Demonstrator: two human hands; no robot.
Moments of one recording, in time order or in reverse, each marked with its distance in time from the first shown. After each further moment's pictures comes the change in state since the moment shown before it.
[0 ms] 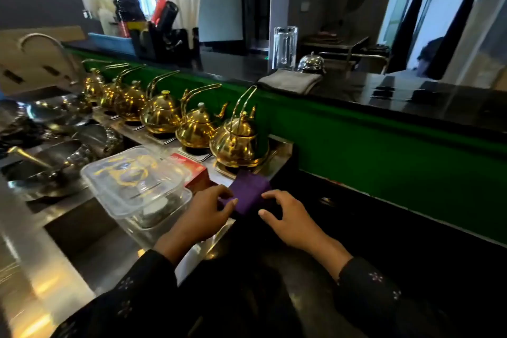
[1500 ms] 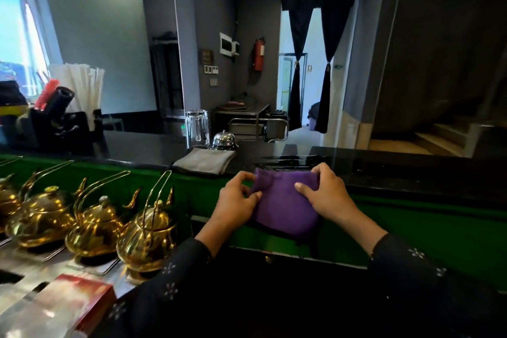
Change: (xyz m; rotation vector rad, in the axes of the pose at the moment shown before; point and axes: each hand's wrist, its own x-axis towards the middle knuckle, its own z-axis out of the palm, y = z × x) left_hand 0.155 0.200 0.026 -0.506 -0.079 0.173; right_hand 0.003 -0.007 -0.246 -0.148 0.677 0.350
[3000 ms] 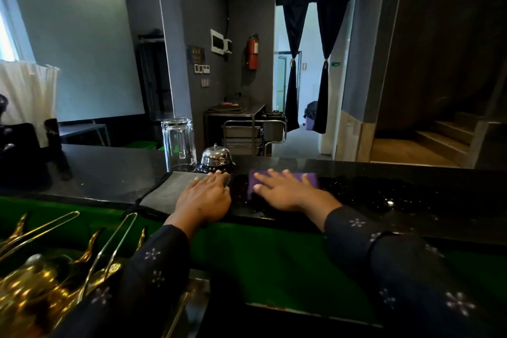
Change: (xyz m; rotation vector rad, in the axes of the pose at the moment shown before) left_hand 0.171 -0.057 -0.033 0.844 -0.200 0.040; right_hand 0.179 -0.010 0.110 -0.585 -0.565 -0.063
